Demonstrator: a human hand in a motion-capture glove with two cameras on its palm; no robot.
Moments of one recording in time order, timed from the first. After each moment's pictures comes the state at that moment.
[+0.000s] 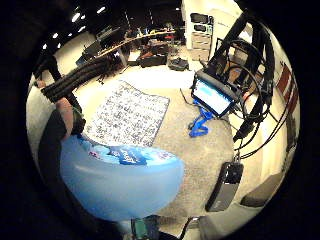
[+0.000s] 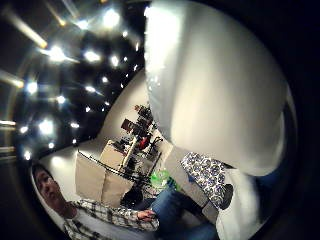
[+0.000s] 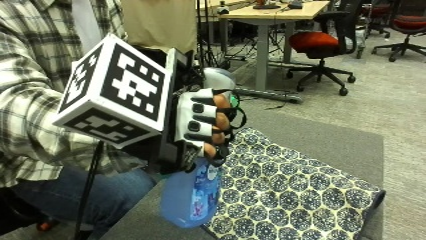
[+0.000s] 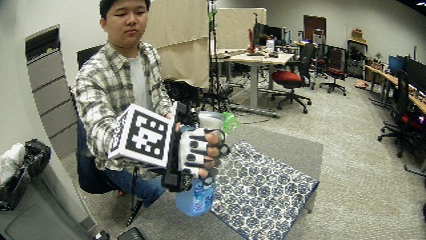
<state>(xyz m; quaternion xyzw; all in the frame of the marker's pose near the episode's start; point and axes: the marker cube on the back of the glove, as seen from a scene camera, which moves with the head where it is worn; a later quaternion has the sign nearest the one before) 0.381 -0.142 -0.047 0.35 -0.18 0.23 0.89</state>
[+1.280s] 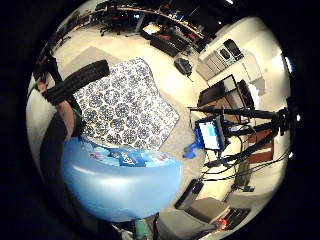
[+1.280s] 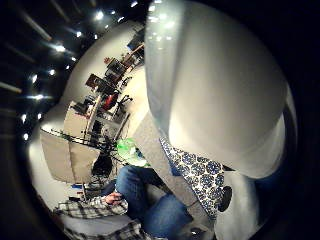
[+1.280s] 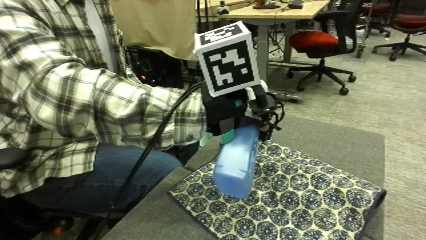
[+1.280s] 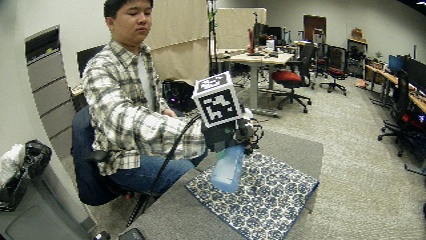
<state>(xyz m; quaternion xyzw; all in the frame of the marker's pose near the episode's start) 0.311 -0.261 -0.017 0.14 0.03 0.11 0.98</state>
